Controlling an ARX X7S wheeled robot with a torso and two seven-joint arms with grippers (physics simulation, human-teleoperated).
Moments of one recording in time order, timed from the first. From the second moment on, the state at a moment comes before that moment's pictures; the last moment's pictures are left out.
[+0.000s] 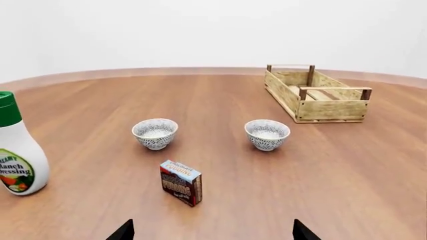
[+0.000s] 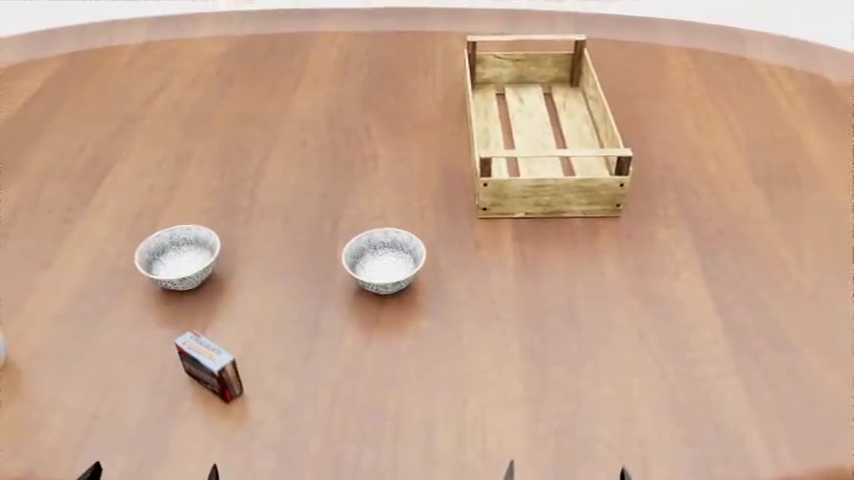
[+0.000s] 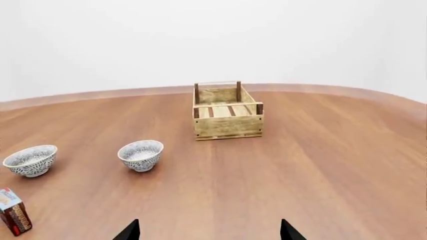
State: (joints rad) left arm -0.01 -0.09 0.11 0.00 -0.10 -0.07 -0.12; right arm 0.00 0.09 -0.09 -0.01 0.14 0.00 0.11
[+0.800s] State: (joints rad) left arm 0.05 -0.15 0.15 0.20 -0.04 0.08 -0.22; right arm -0.05 0.13 -0.11 -0.16 0.19 -0.19 0.15
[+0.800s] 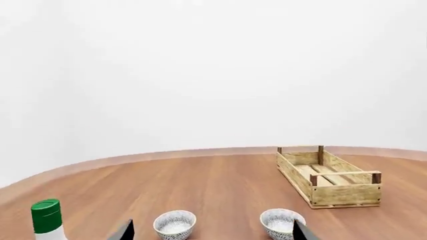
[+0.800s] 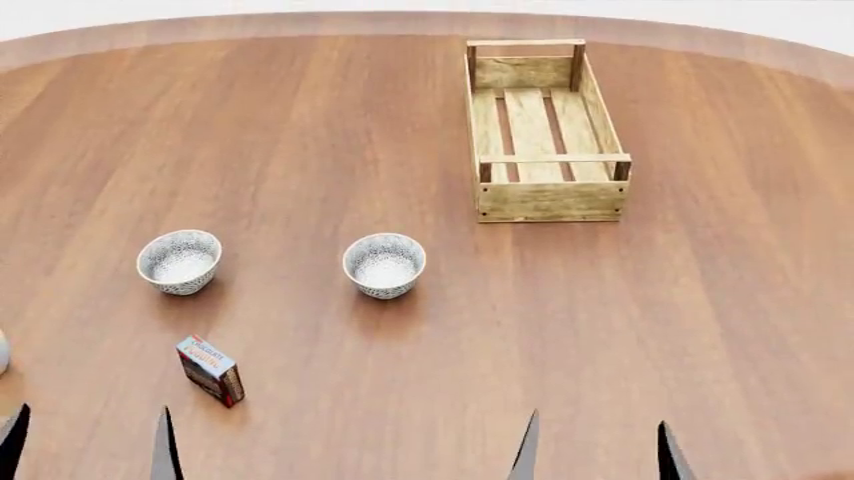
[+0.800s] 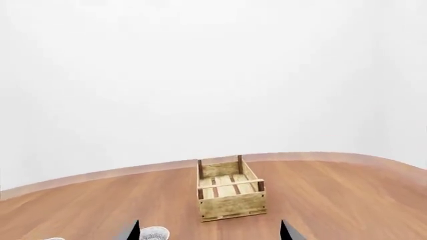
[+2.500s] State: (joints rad) left arm 0.10 -0.22 0.18 0.37 -0.01 0.20 -0.33; right arm -0.06 0.19 -0.17 -0.25 0.17 -0.32 0.25
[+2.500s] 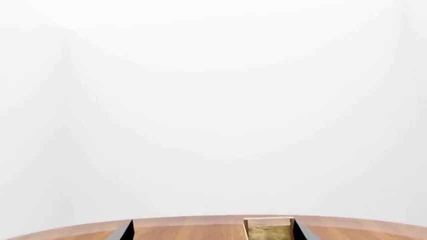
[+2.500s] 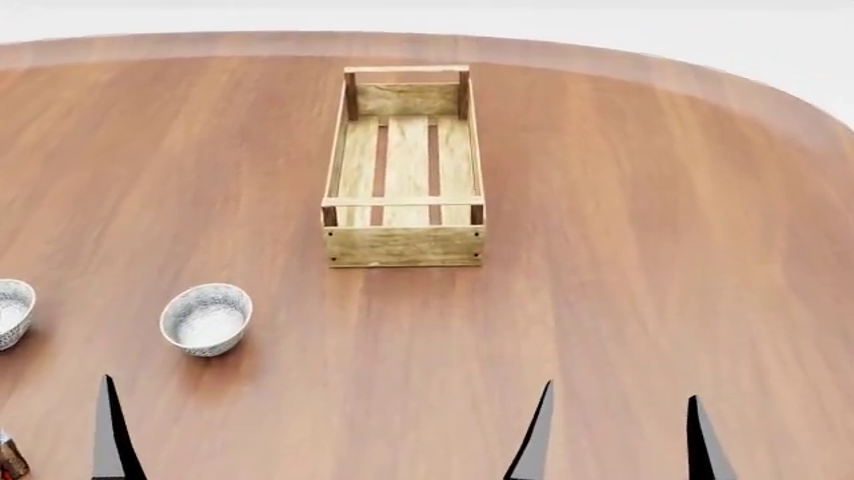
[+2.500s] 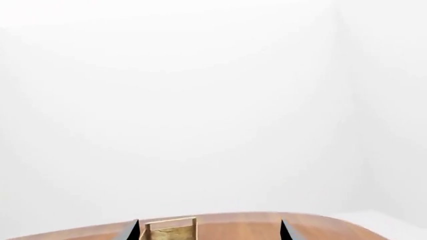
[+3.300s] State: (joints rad) left arm 0.09 -0.24 0.21 0.37 -0.01 0.20 -0.35; right arm -0.05 0.21 -0.19 -0.24 0.14 -0.32 0.29
